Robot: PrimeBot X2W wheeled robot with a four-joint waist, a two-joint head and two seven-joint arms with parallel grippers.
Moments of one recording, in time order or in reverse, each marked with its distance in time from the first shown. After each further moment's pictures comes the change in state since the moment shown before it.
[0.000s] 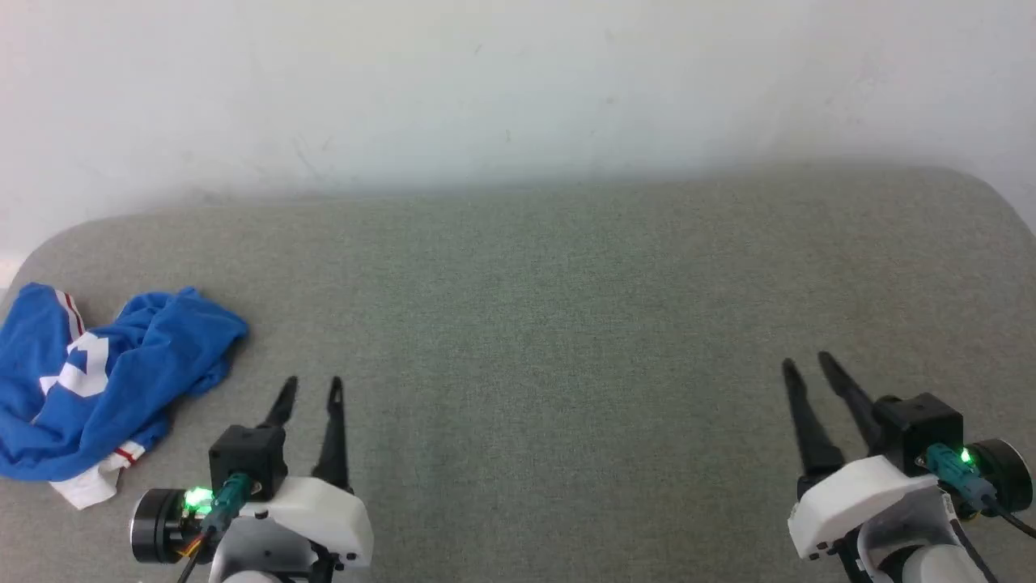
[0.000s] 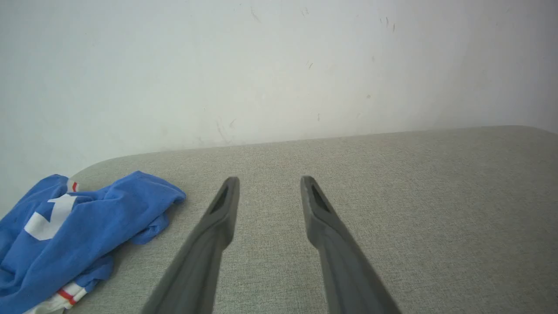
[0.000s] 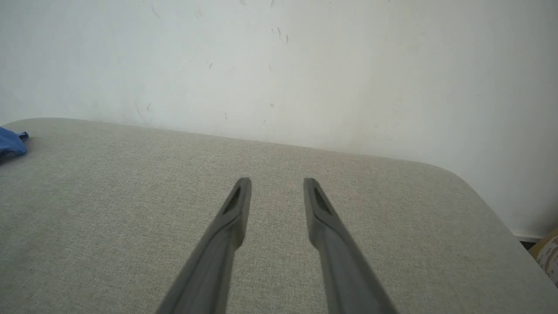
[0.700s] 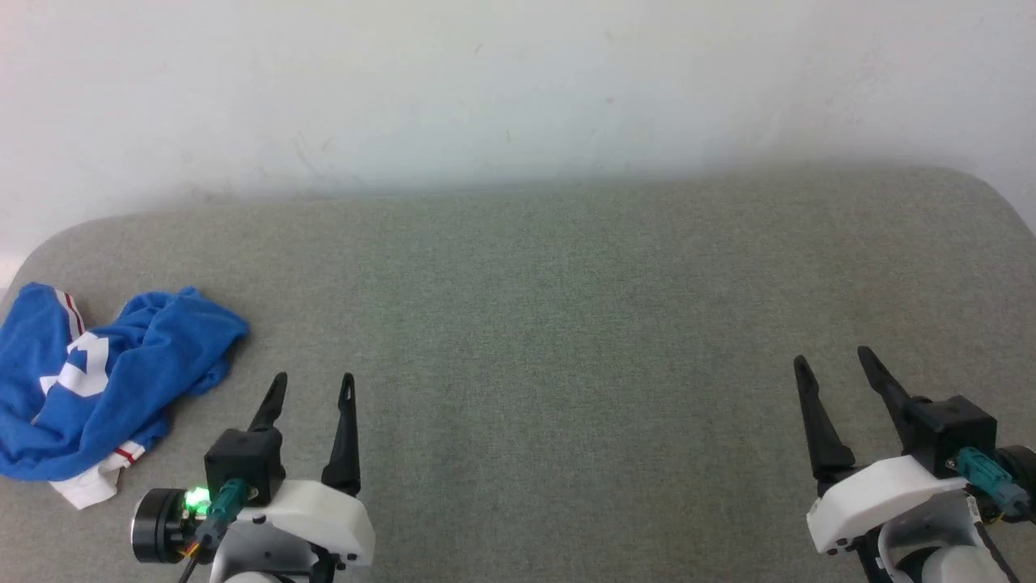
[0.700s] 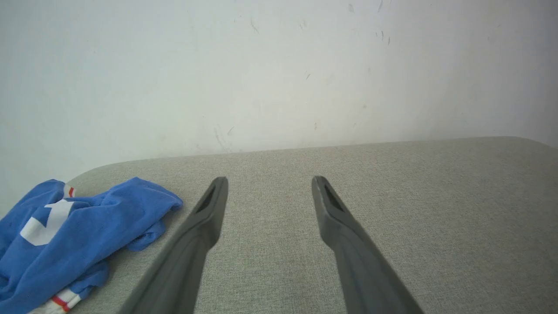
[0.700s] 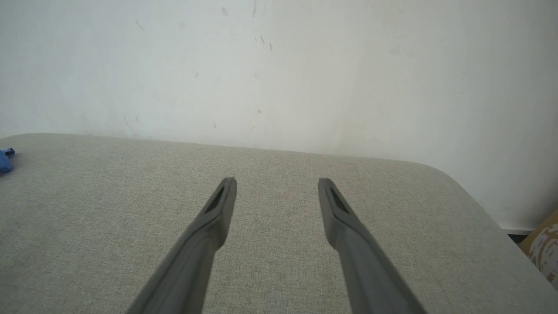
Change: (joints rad) left arm 0.002 0.000 -0.005 -0.003 -0.019 0.002 -0.031; right arm 0.001 0.000 -0.042 0.009 0.025 0.000 -0.033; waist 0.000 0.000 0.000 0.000
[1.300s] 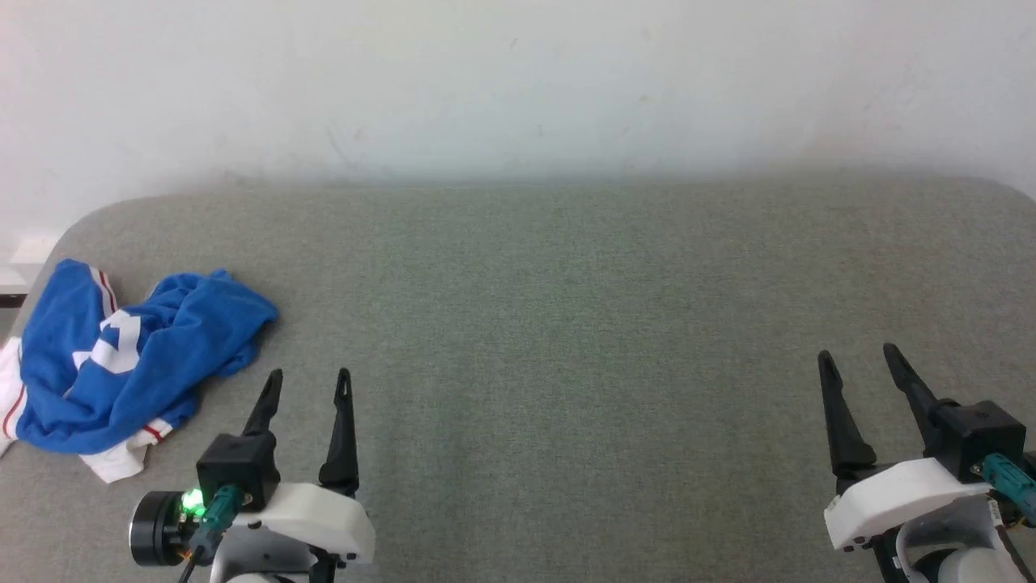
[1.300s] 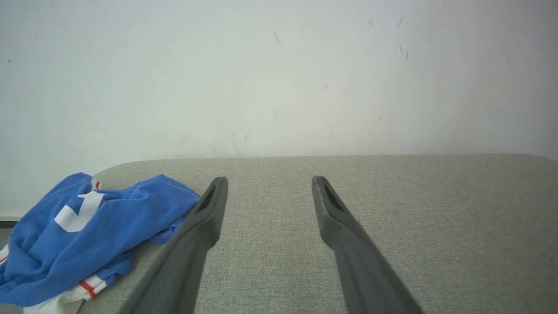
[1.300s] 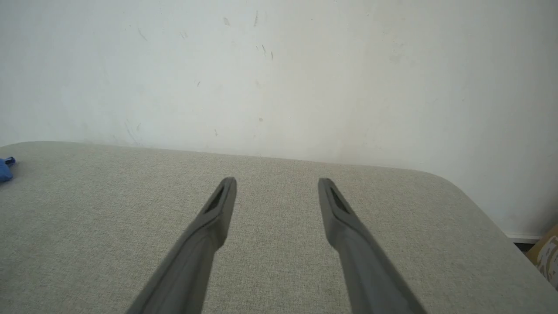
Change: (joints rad) left arm 0.006 0.000 -0.006 -0.010 -0.021 0.017 -0.040; right arm 0.004 0.000 -0.043 0.002 0.004 0.000 -0.039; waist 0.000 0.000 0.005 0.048
